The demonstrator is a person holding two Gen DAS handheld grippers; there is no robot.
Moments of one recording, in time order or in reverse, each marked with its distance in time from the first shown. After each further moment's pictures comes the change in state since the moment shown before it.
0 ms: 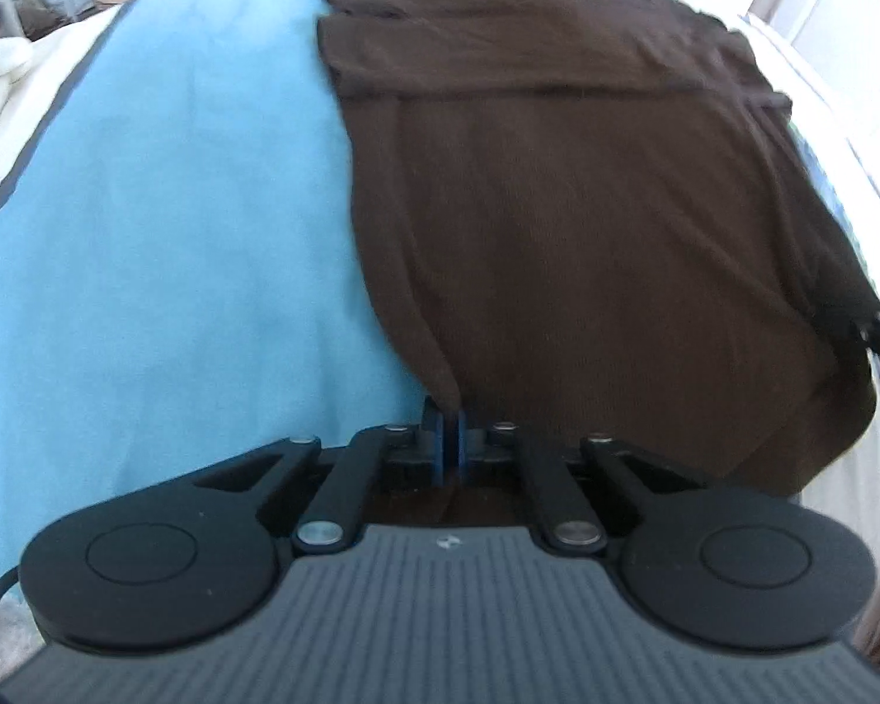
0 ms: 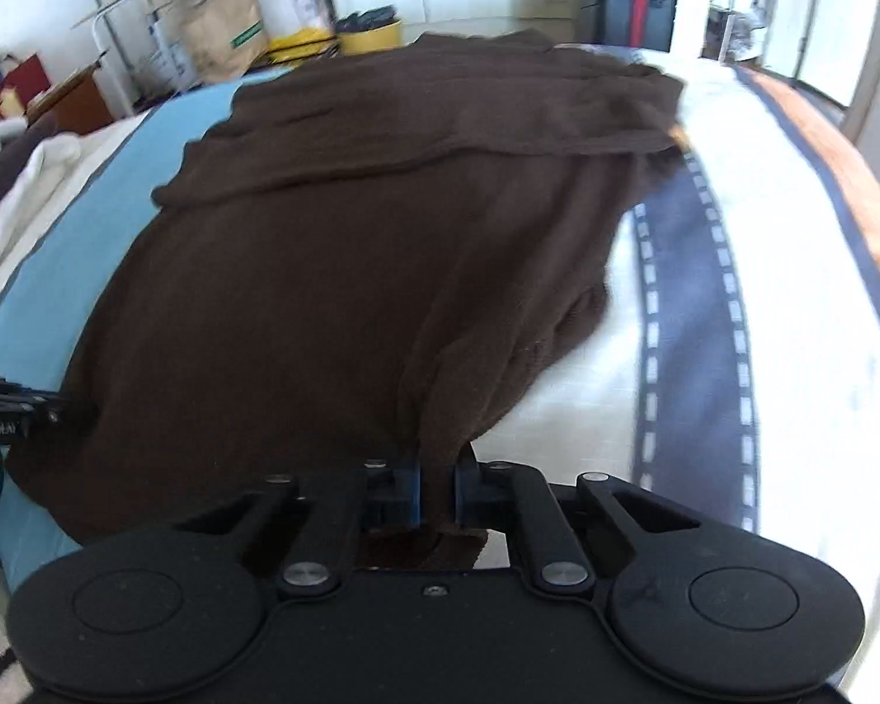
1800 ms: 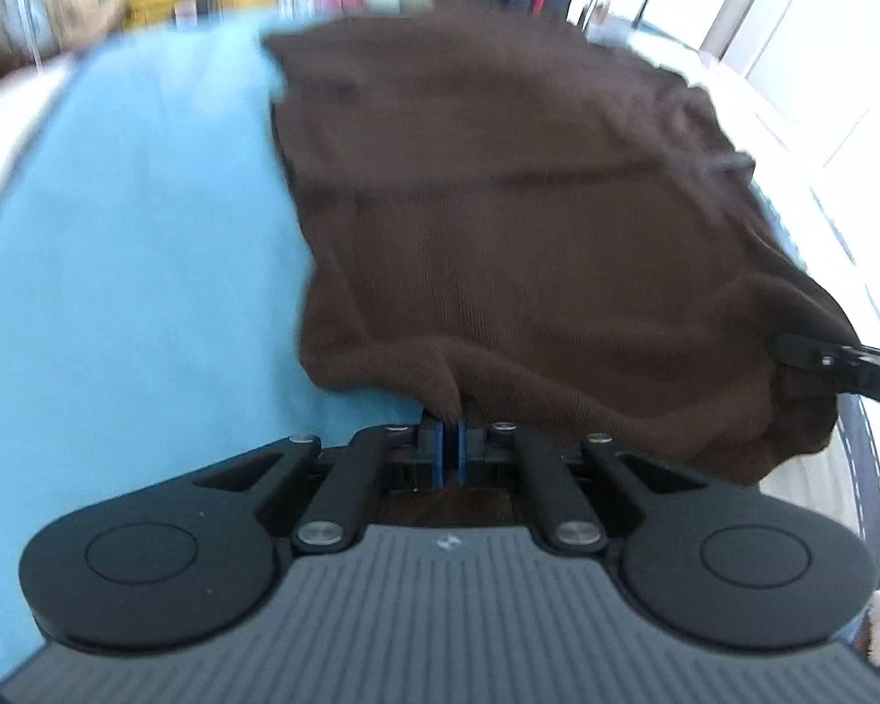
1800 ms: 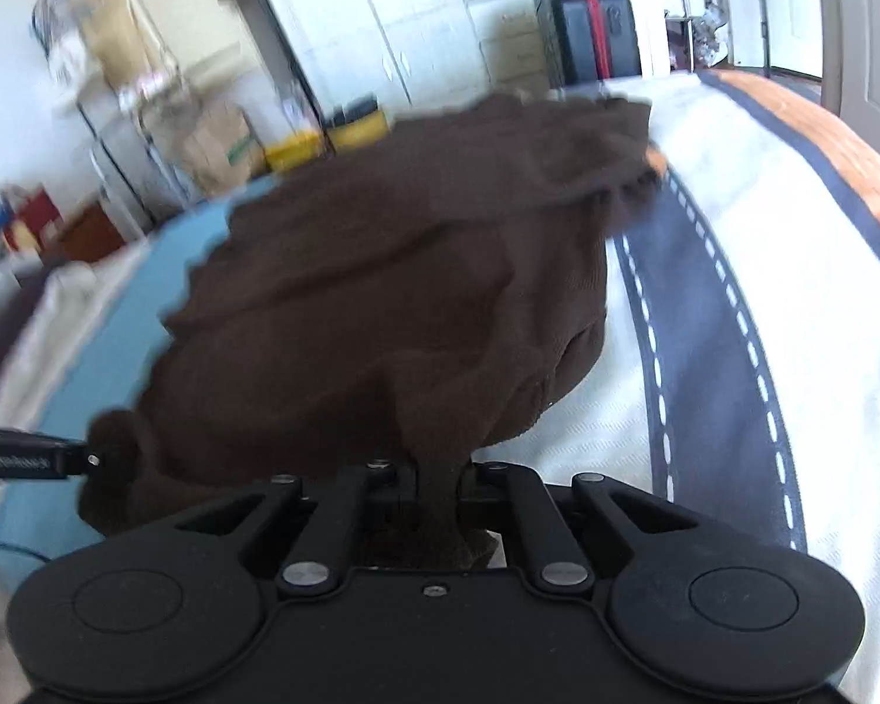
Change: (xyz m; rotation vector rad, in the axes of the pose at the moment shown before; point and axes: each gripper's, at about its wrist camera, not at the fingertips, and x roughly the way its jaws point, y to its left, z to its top) left arm -0.011 -0.003 0.037 0.061 -0.128 -0.069; right arm 0.000 -0.024 -0.002 0.185 -0.205 0.150
